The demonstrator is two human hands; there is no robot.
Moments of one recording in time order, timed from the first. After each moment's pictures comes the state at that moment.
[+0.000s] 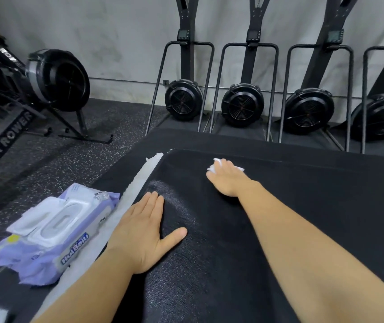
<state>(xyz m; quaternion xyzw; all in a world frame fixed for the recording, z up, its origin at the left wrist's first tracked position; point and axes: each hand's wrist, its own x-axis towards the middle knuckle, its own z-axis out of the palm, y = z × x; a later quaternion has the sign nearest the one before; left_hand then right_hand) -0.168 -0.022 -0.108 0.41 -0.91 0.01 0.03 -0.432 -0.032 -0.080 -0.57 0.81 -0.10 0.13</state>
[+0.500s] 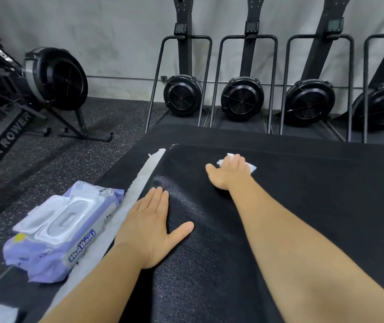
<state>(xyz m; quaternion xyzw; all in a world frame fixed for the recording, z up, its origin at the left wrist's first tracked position) -0.168 -0.024 -0.110 0.41 -0.91 0.02 0.03 -0.404 -0.034 -0.080 -0.42 0.90 -0.05 0.09</state>
